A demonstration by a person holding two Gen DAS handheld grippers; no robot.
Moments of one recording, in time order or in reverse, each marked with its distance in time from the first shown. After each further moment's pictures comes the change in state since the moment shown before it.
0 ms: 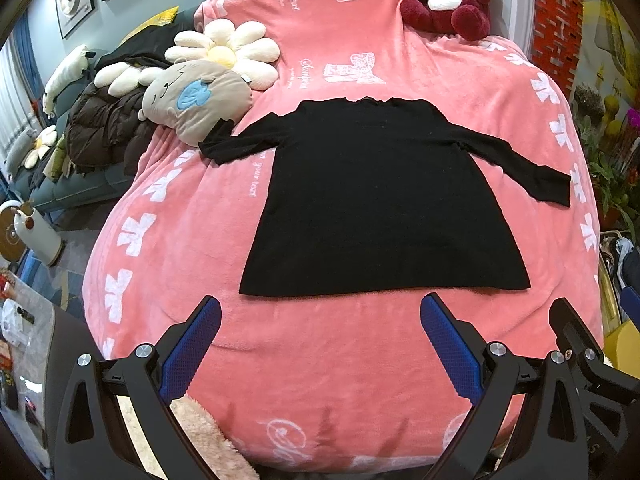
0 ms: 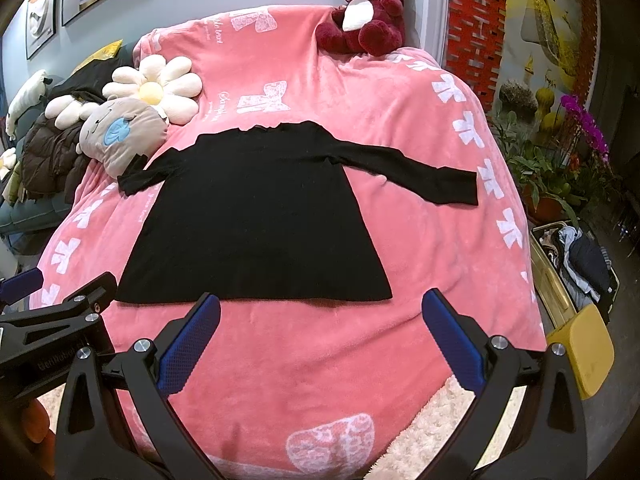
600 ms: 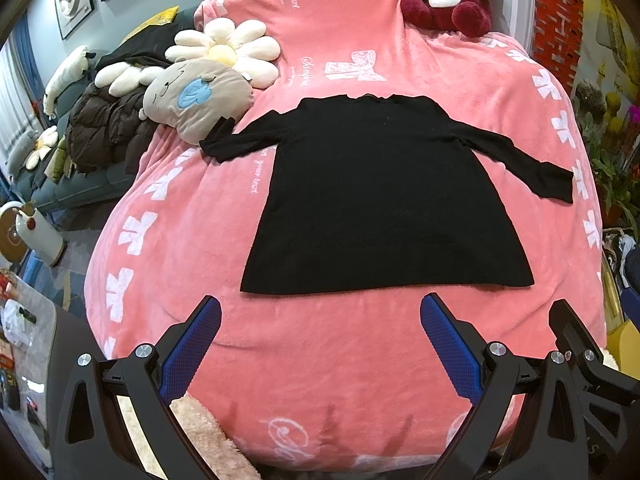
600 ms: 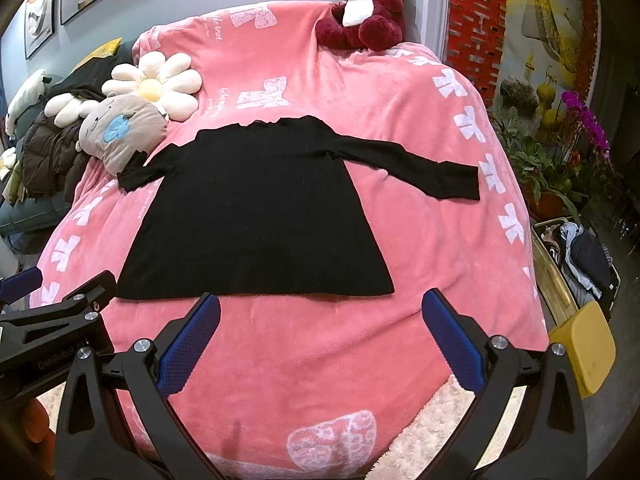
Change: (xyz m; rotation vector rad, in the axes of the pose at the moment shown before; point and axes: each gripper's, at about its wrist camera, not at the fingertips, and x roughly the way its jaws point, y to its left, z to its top) left arm 0.004 0.010 -0.003 0.009 -0.001 0.007; right arm 0.005 -0.002 -0.001 0.003 0.017 0.003
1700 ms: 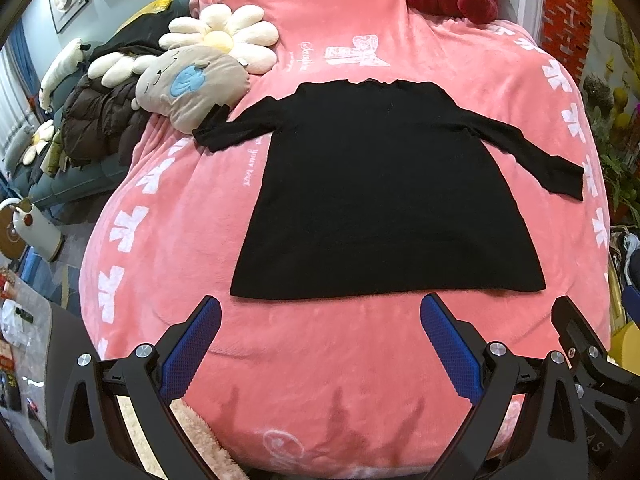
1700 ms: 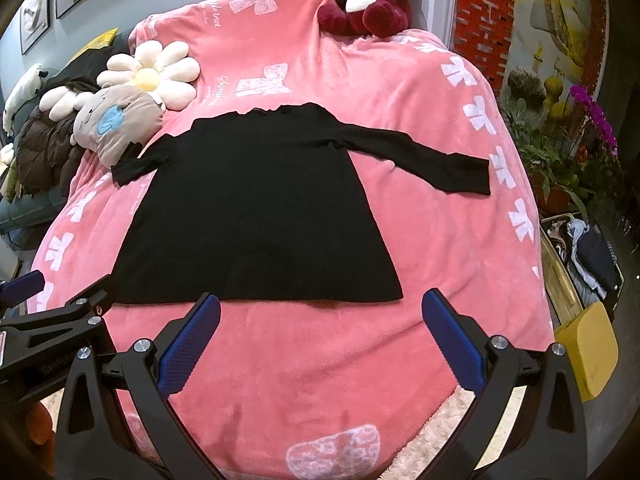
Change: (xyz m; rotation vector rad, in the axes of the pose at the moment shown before) left arm 0.033 -0.009 0.012 0.004 0.059 0.012; right arm 0.032 0.003 0.010 0.001 0.049 0.002
